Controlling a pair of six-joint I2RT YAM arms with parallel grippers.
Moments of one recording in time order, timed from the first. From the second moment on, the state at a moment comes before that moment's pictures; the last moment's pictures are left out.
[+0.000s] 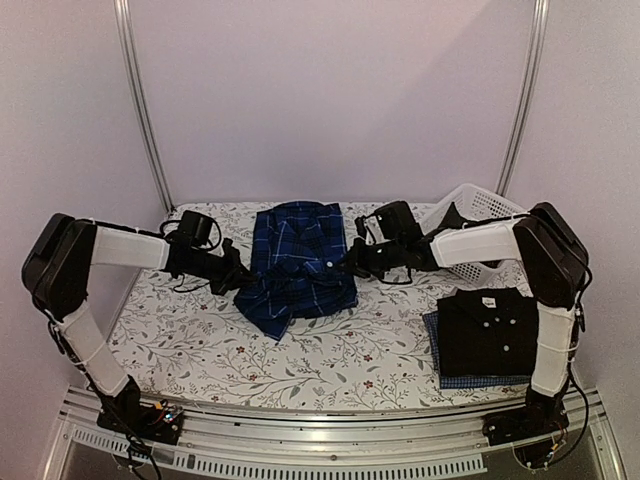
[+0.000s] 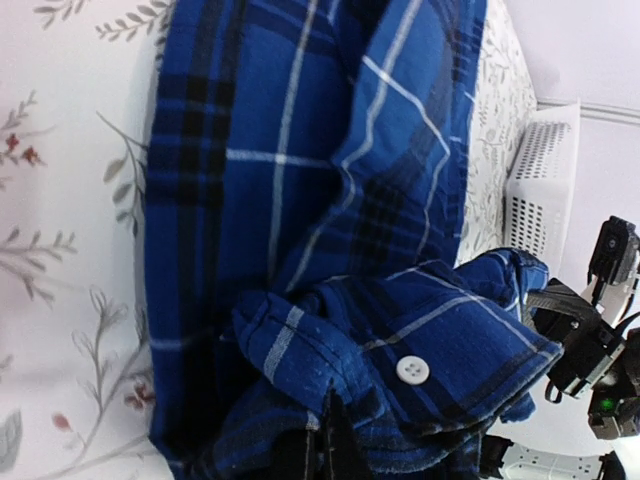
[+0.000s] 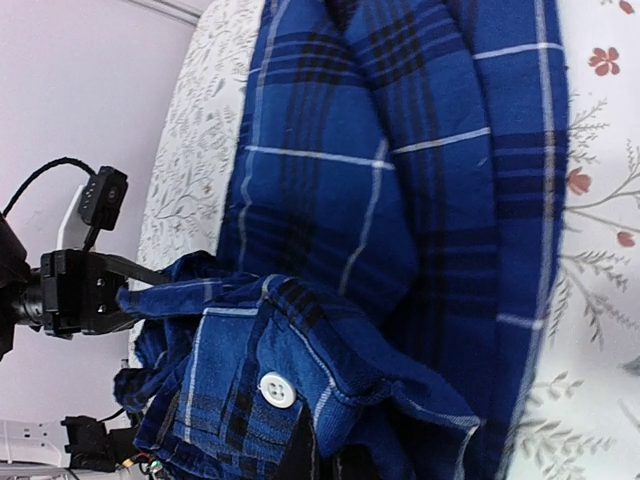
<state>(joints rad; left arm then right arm) -0.33 1.68 0.89 -0.10 0.54 -0.86 0.69 1.97 1.27 0.06 -0.37 0.78</state>
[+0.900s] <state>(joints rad) -0.51 1.61 0.59 0.15 0.45 -0.99 0.73 1.90 0.94 0.16 -0.45 0.75</state>
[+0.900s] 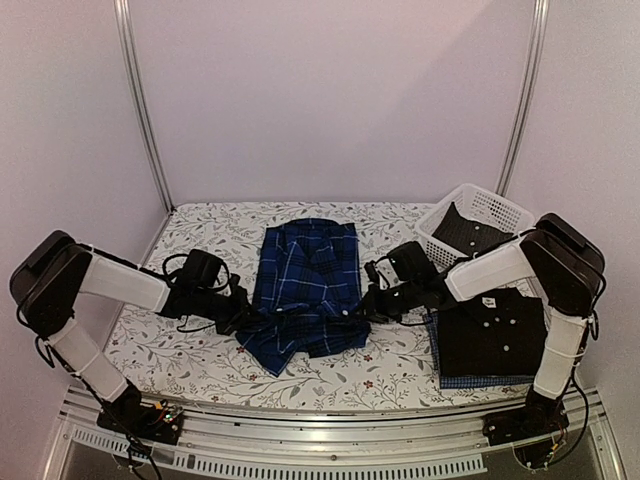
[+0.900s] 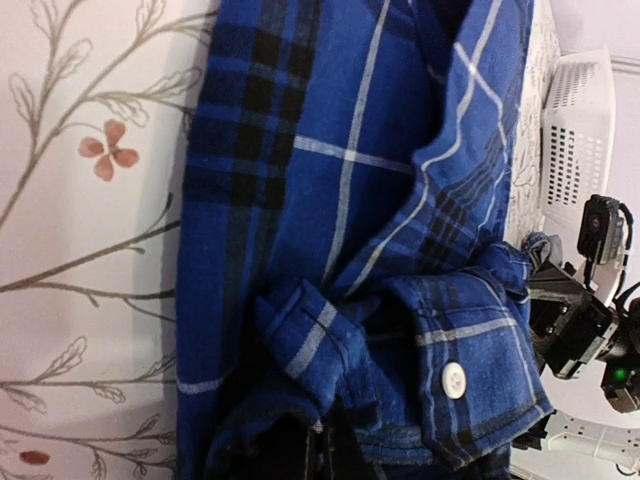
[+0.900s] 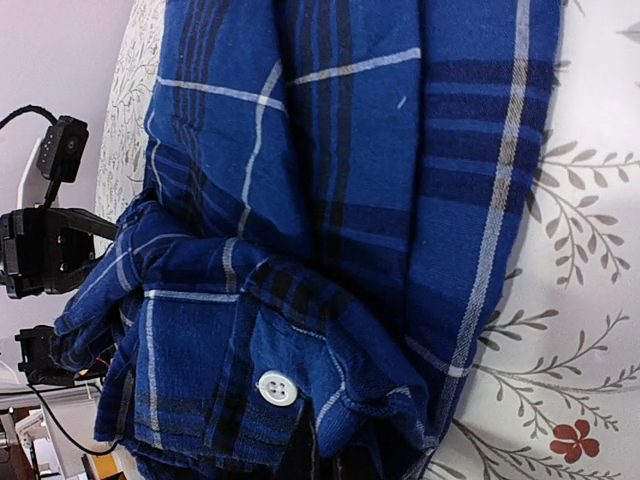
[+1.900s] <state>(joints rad) -0.51 1.41 0.69 -0.18 0.33 -0.79 0.74 1.75 1.02 -0.05 -0.34 0.61</state>
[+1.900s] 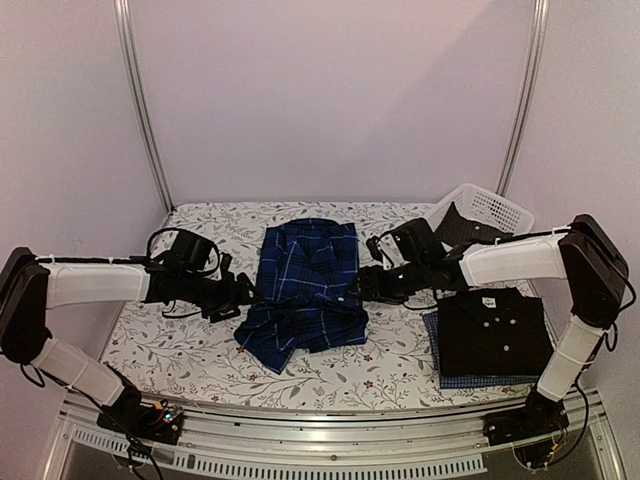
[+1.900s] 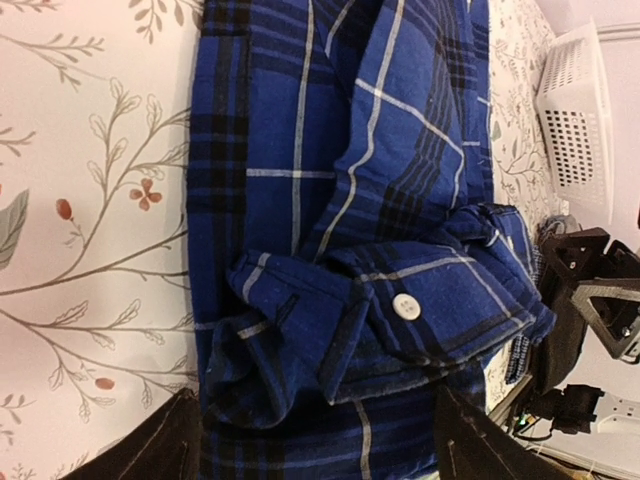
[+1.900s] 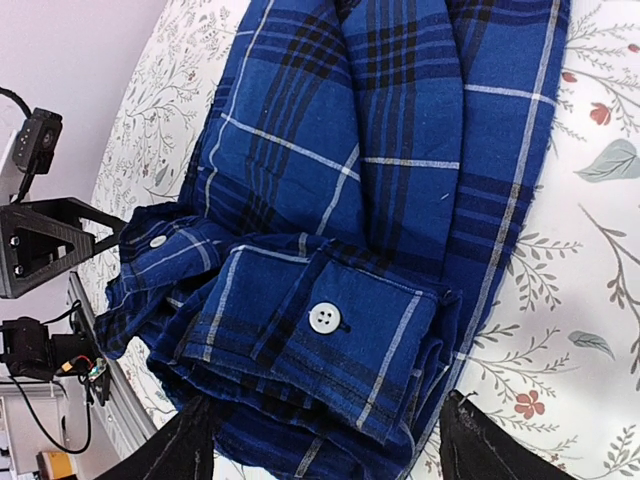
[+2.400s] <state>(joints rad) -0.52 1.45 0.66 -0.19 0.36 -0.73 0.77 1.80 1.02 -0.09 -0.26 0.54</state>
